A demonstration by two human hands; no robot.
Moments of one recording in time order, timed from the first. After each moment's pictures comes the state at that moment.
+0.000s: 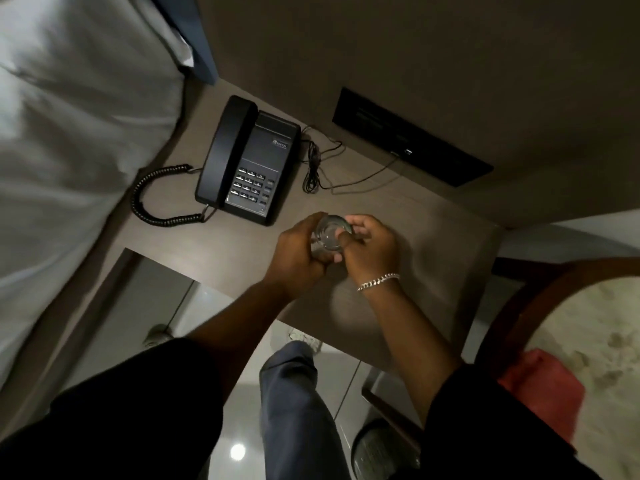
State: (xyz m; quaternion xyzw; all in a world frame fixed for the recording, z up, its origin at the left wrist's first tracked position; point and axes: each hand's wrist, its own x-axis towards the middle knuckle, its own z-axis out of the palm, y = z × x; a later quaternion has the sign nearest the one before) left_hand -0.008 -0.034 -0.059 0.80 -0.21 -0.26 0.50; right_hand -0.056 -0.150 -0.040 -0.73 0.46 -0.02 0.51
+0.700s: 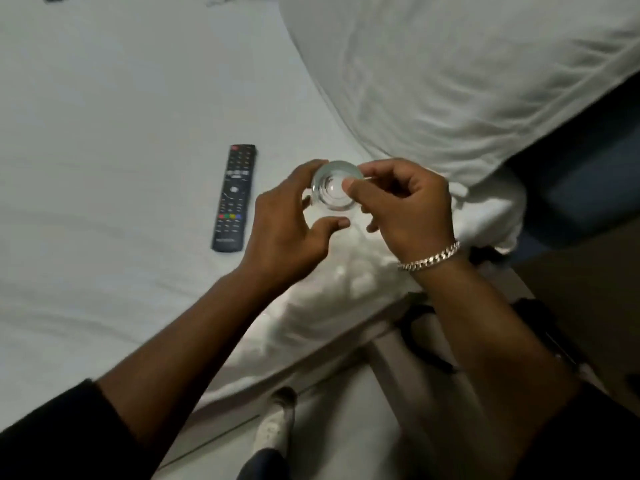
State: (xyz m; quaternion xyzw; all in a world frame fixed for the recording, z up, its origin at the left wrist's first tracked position) left_hand 0.169 0.388 0.124 0.86 0.02 0.15 0.49; right_hand 0.215 0.249 0.147 -0.78 0.01 0.02 0.62
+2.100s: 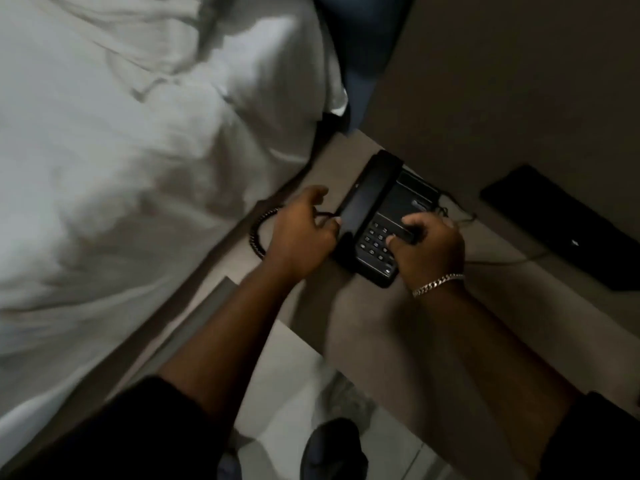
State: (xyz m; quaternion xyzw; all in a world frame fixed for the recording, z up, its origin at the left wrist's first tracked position) left_hand 0.141 0.110 -0.052 0.87 -0.01 -0.18 0.46; right_hand 0.089 -0.062 -0.076 -0.87 0.34 -0.01 0.36
